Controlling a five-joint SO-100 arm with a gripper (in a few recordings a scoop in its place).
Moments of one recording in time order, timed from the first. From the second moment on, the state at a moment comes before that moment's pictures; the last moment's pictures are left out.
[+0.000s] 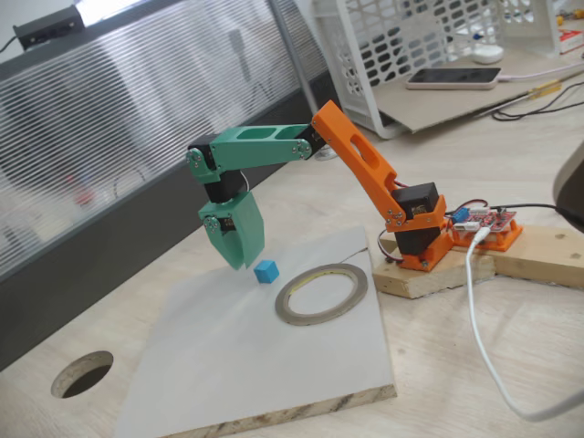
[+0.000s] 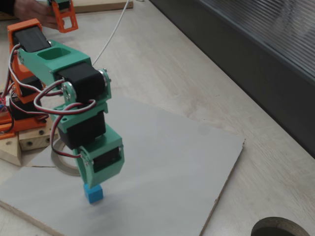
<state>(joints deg) 17.5 63.6 58.6 94.5 100.4</state>
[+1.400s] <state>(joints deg) 17.5 63.6 58.6 107.3 100.7</state>
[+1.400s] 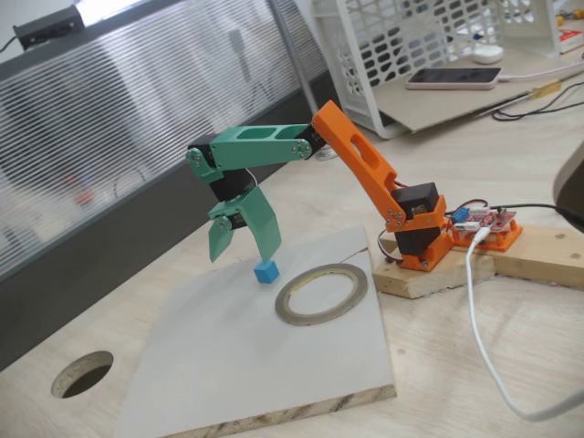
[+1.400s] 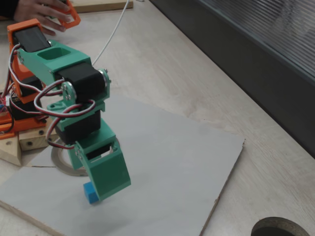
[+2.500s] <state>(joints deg) 17.7 55.8 58.4 108.3 100.8</state>
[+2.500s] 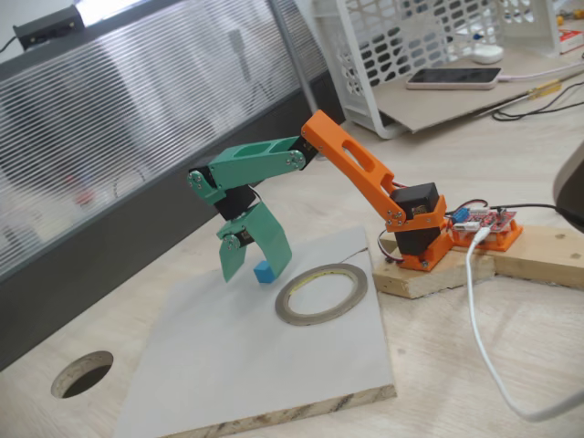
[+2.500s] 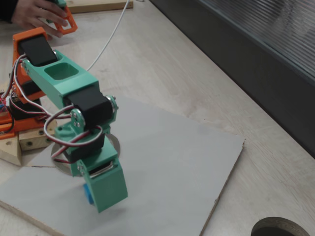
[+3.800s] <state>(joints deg) 23.8 54.4 58.4 108.5 100.3</state>
